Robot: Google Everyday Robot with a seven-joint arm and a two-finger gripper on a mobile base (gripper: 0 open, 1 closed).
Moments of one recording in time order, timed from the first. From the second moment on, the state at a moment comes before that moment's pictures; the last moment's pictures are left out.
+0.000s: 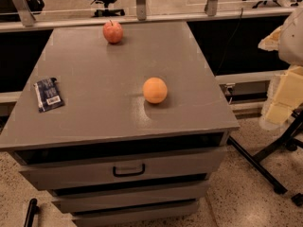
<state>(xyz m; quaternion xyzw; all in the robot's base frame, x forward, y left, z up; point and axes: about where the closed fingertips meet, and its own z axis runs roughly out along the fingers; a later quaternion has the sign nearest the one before) 0.438 -0.216 0.977 -0.60 0.78 -0.04 0.16</state>
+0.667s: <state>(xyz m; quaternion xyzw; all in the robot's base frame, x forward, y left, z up) 0.463 -0.191 0.975 -0.61 0.77 -0.04 0.18</state>
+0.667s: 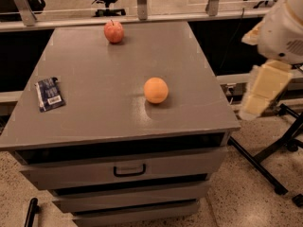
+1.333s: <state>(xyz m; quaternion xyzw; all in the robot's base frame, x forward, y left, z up) 0.545 -0.094 0.947 -0.63 0.74 0.01 0.24</state>
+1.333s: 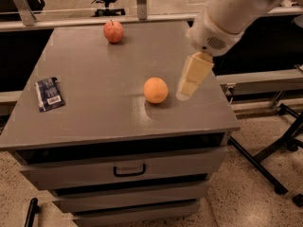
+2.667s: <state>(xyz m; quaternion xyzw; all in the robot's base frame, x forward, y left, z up) 0.598 -0.006 0.858 -0.60 0.75 0.14 0.24</state>
